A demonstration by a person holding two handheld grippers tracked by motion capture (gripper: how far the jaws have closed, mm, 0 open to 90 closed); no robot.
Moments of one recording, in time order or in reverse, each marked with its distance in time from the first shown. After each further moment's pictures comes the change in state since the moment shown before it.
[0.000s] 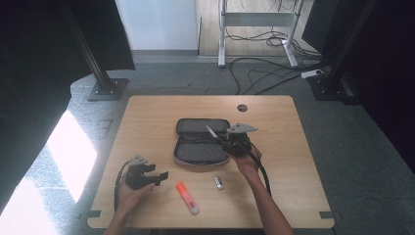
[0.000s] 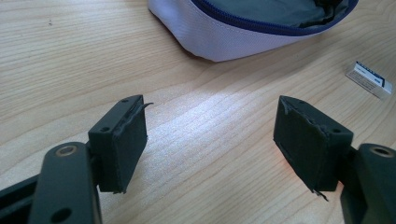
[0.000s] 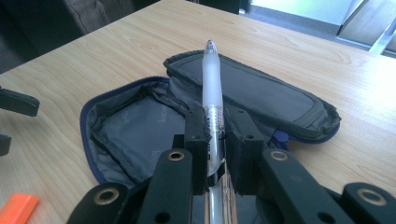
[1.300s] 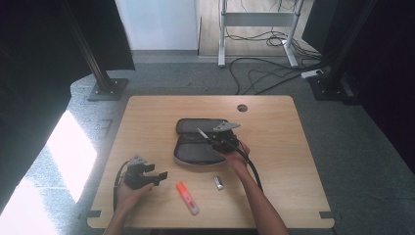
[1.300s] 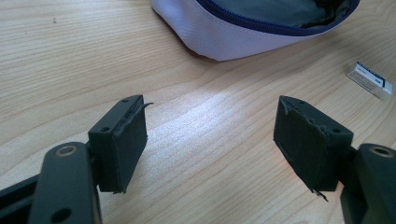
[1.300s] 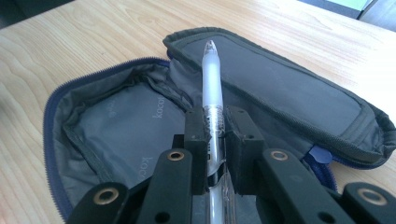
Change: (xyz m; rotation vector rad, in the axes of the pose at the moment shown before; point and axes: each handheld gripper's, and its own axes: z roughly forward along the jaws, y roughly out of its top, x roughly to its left) left arm 0.003 -0.001 -0.001 0.001 -0.004 -0.007; right arm 0.002 -0.002 0.054 0.093 0.024 -0.059
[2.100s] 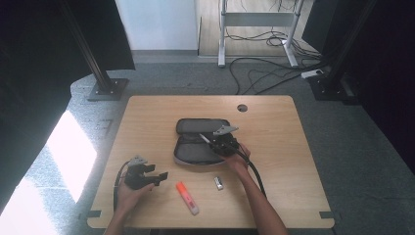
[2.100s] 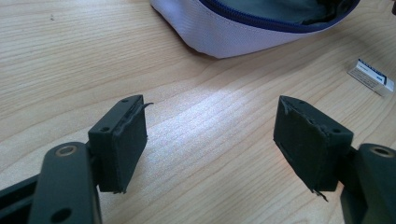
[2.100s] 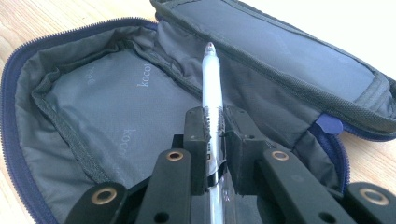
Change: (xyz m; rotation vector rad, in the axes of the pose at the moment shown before) left arm -0.001 -0.001 0.001 0.007 0.000 0.004; right arm -0.004 -0.017 0.012 0.072 -0.018 -0.019
